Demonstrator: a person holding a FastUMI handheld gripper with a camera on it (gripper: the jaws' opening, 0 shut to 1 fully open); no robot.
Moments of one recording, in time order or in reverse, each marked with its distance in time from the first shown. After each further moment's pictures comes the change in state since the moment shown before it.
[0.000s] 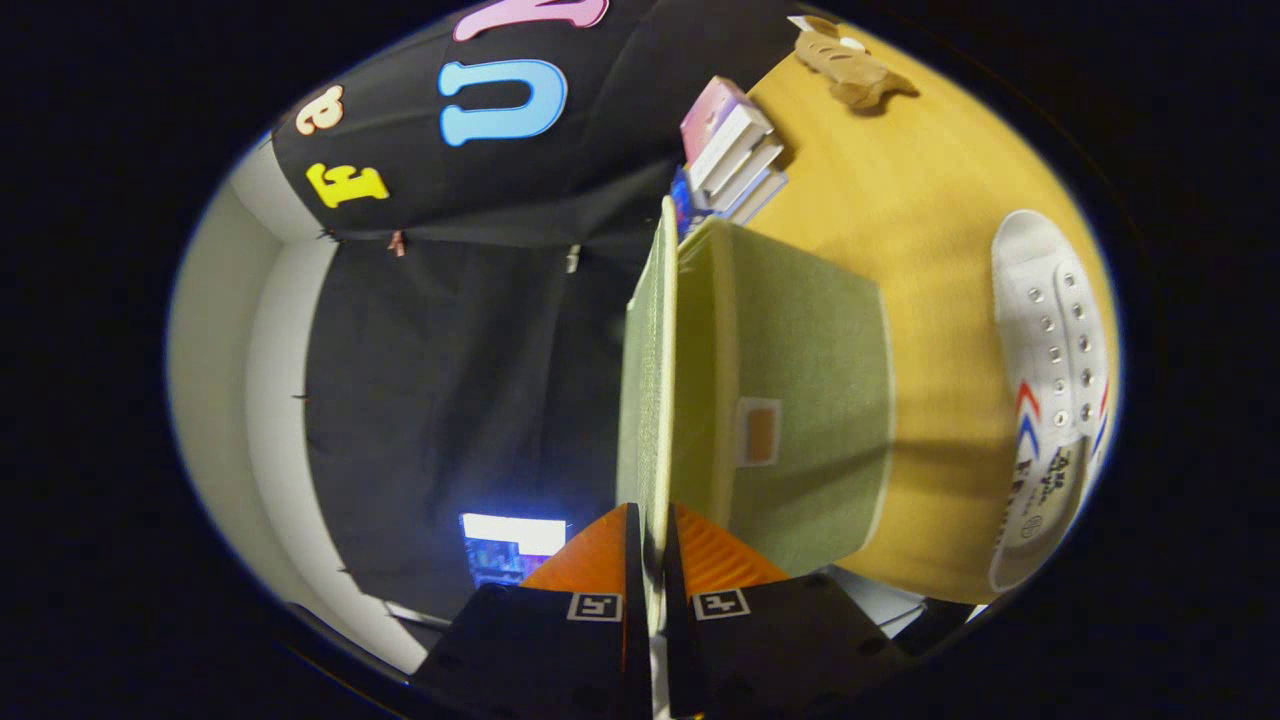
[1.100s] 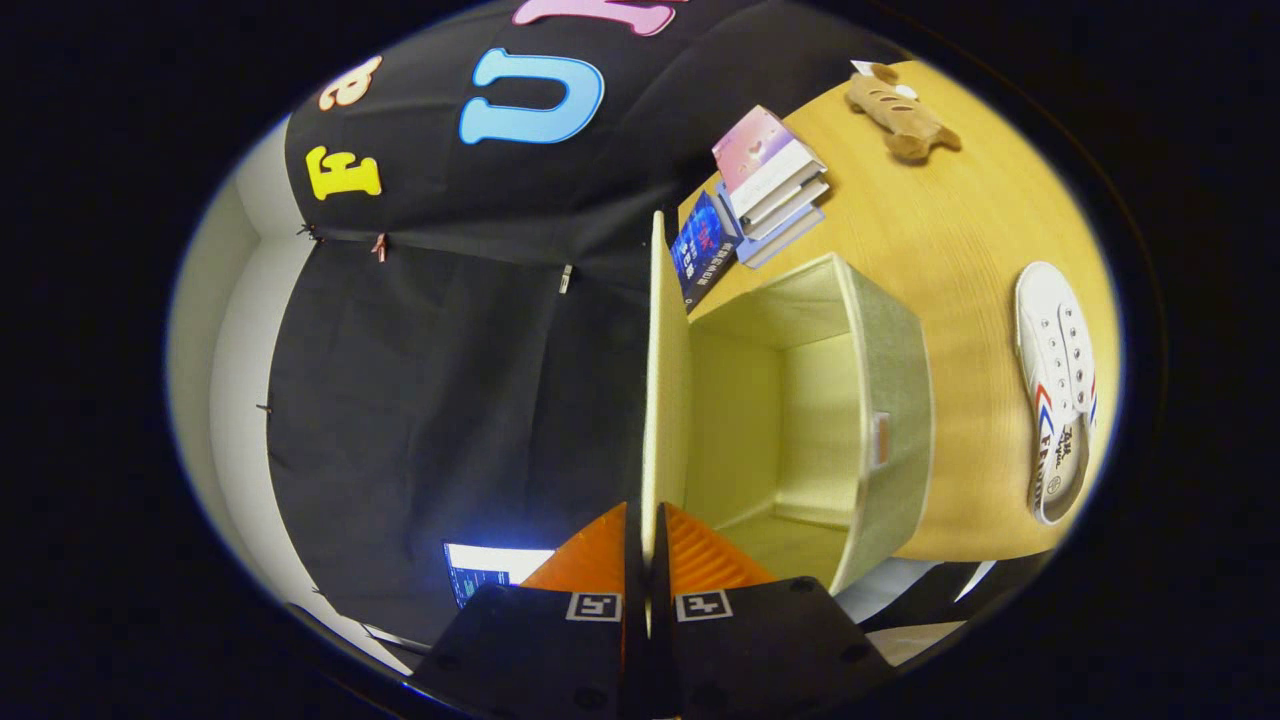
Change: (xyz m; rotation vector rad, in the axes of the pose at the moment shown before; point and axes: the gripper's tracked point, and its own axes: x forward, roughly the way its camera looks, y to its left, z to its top) arm 0.017 0.122 0.000 -0.025 -0.095 -0.071
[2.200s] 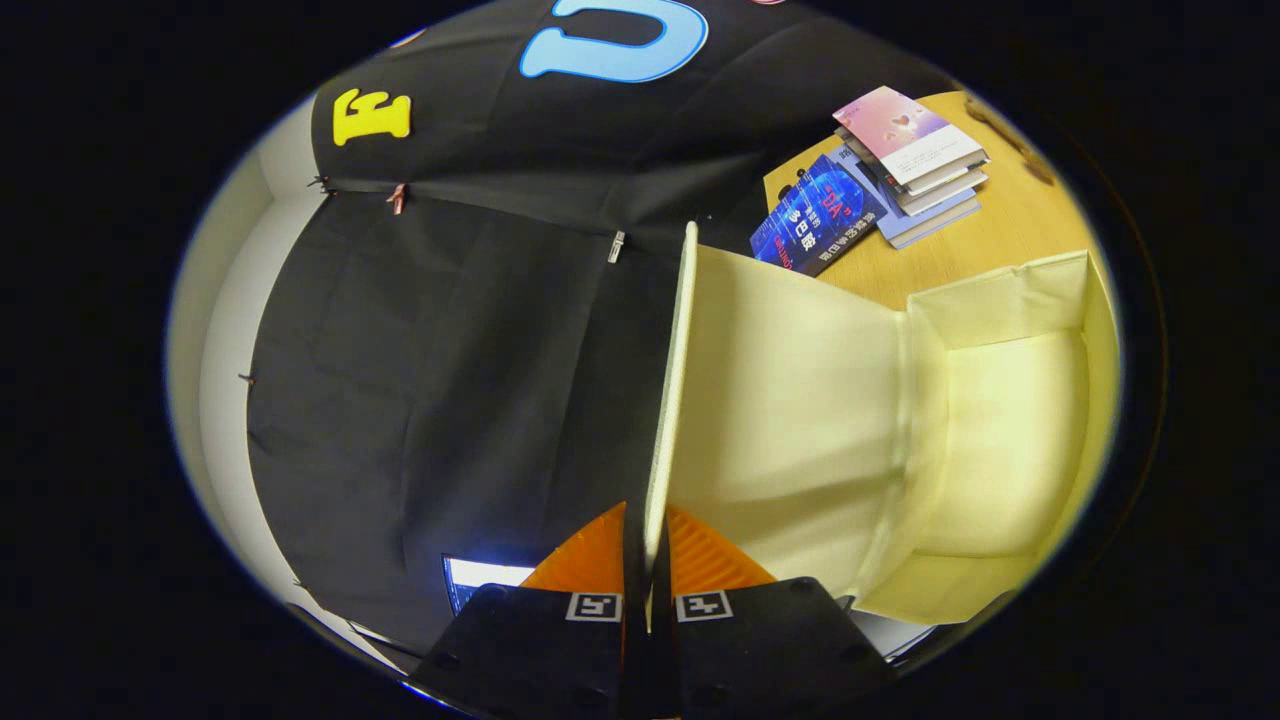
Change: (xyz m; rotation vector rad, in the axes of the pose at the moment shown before) arm 0.175 0.114 -0.026 -0.057 0.044 0.031
